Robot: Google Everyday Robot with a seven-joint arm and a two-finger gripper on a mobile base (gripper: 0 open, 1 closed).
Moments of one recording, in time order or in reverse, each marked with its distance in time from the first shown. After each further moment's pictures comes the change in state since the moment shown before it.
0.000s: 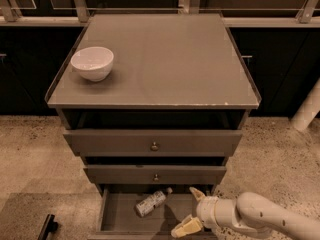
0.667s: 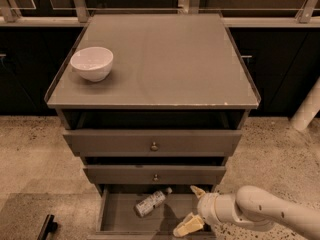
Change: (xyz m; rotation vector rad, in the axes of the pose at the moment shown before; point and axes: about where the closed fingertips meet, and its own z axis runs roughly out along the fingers) arm -0.002 -0.001 -0.009 -0.013 0.070 -0.012
